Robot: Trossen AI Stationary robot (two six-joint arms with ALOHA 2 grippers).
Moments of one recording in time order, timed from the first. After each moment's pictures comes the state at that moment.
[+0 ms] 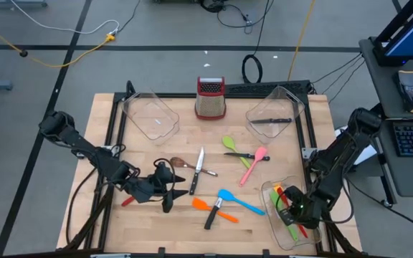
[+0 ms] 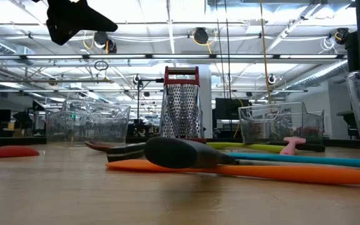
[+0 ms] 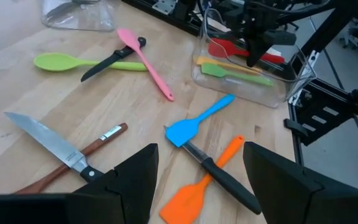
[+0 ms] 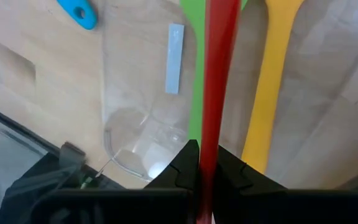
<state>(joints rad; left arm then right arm) -0.59 1.33 0.80 0.00 -0.59 -0.75 1.03 1.25 0.63 -0.53 -0.03 2.17</state>
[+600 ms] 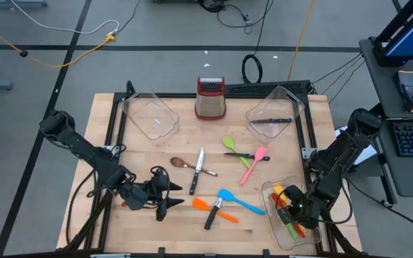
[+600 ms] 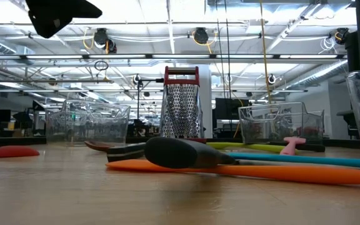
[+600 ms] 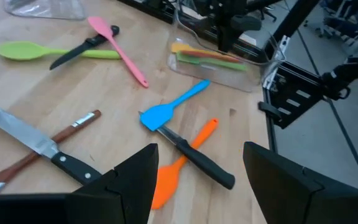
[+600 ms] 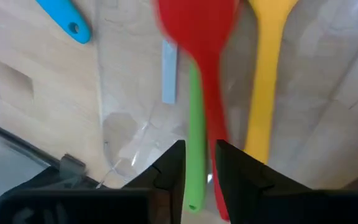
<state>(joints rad) -0.67 1.33 0.80 0.00 -0.58 -0.76 1.03 1.26 0.63 -0.52 -0.03 2.21</state>
